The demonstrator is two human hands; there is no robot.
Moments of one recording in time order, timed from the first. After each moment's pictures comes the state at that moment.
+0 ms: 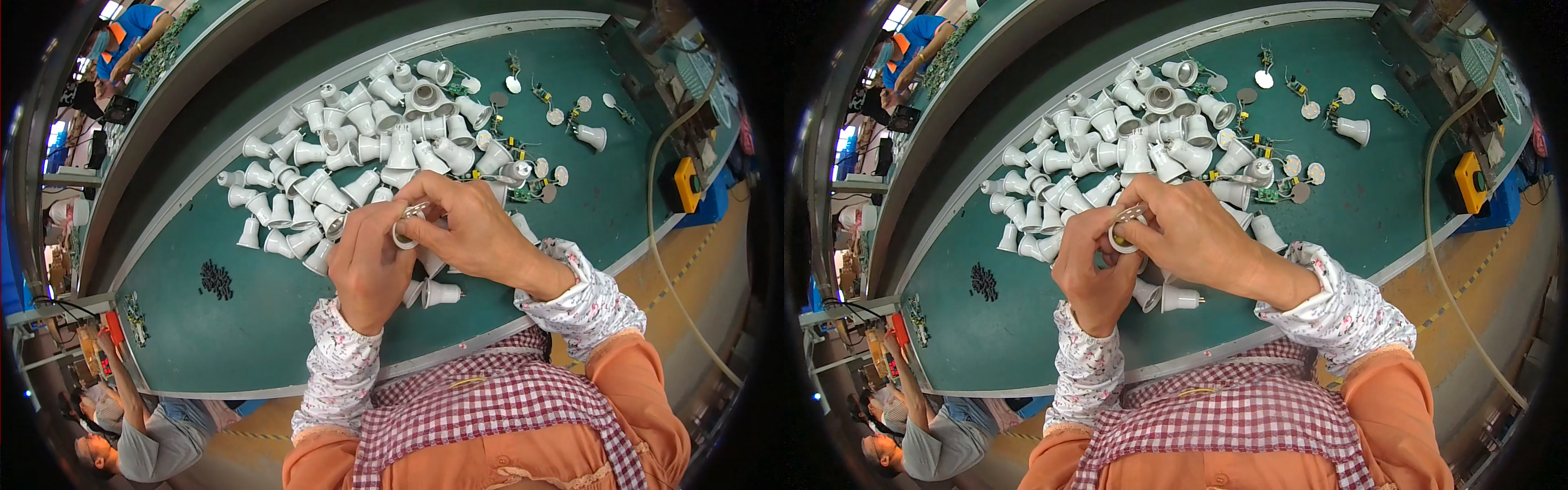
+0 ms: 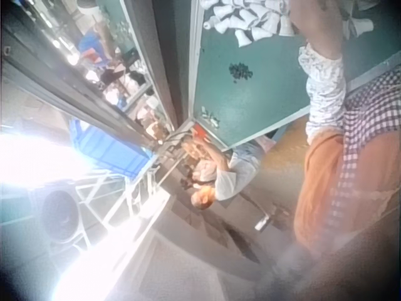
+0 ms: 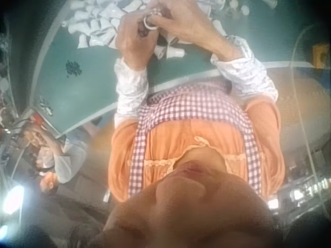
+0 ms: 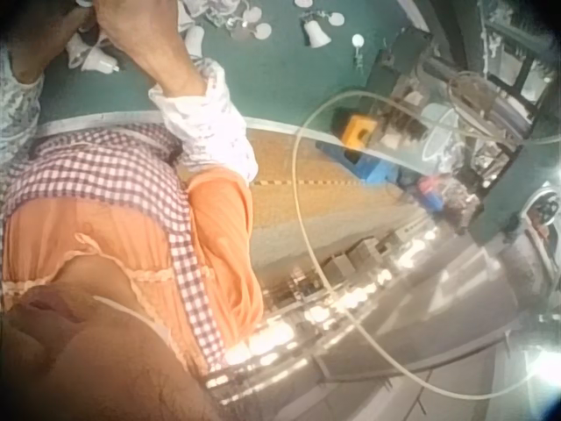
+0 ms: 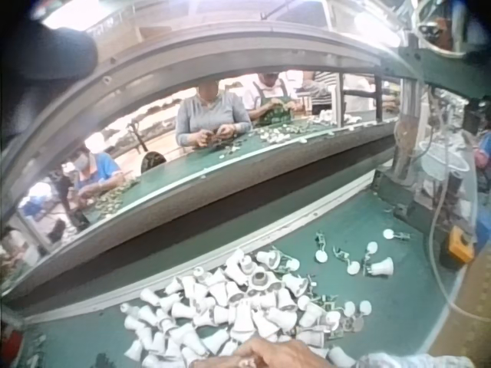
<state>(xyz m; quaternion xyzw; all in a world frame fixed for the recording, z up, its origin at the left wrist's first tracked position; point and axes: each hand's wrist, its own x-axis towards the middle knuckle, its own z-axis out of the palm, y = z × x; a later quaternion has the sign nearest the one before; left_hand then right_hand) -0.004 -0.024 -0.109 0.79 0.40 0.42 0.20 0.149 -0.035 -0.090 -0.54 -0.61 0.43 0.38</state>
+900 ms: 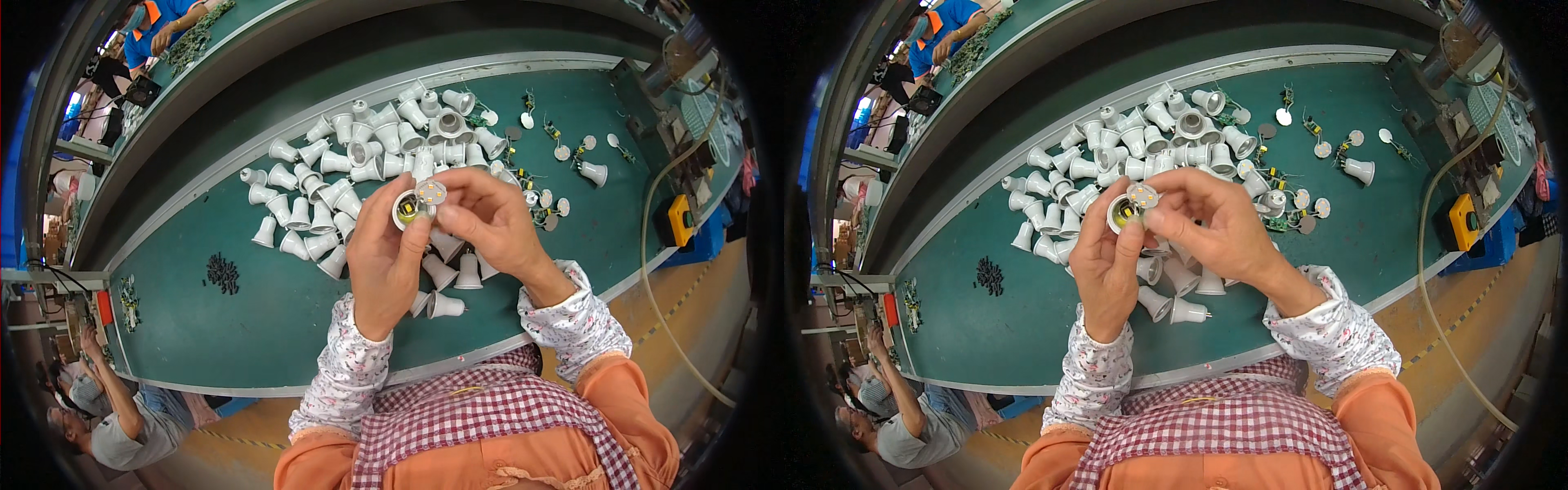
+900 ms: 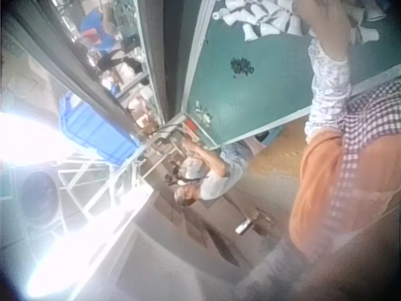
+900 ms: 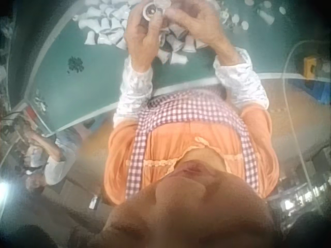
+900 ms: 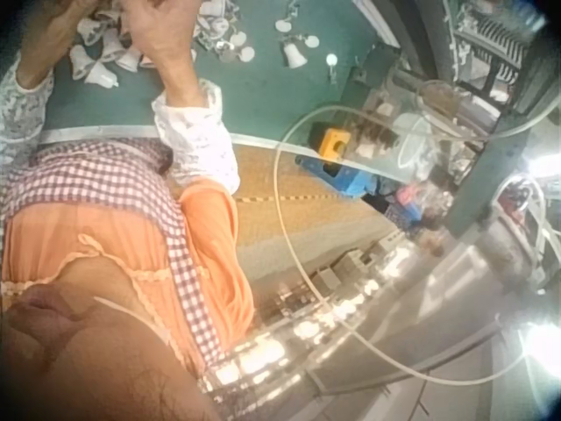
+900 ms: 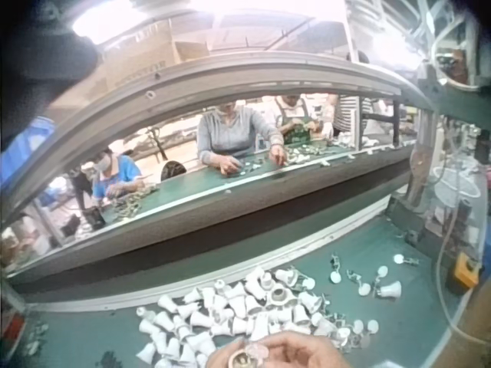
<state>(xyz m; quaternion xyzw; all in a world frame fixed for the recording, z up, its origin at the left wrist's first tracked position) 0.004 -0.020 -0.101 0.61 0.36 0.51 0.48 0.155 -0.029 -0.091 -0.36 -0.47 0.59 0.55</state>
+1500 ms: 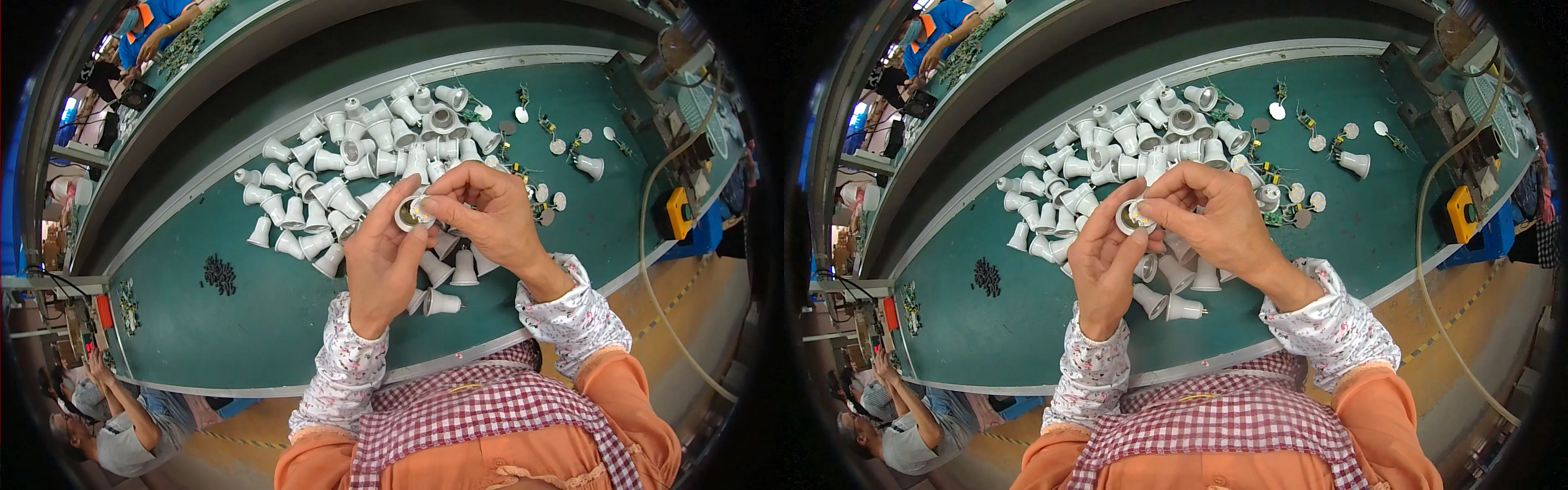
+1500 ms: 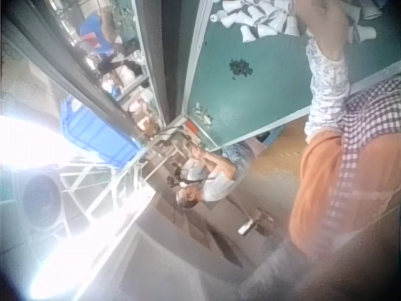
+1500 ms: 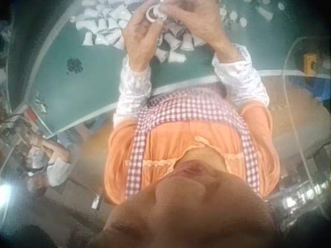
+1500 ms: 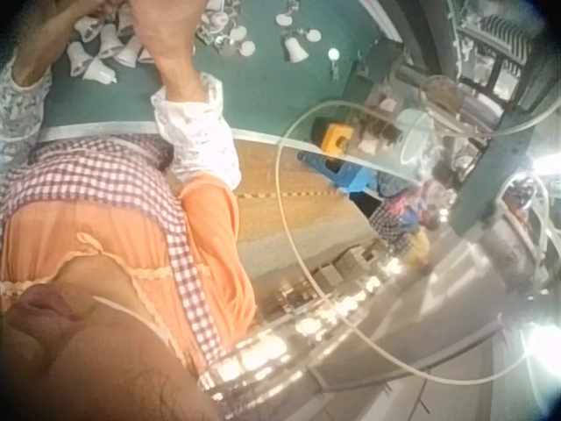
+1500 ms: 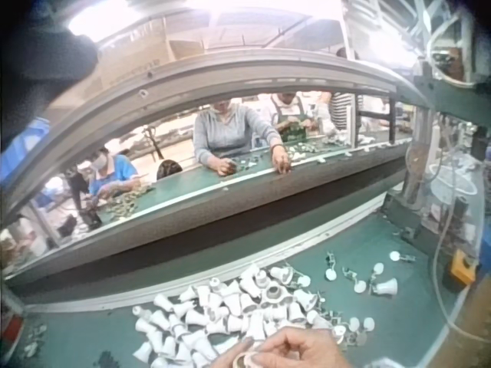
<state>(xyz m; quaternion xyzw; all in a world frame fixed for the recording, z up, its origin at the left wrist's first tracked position) 0.007 -0.024 -0.095 0.54 0.36 0.47 0.60 0.154 -0.028 -0.089 -0.44 -0.48 0.51 0.56</state>
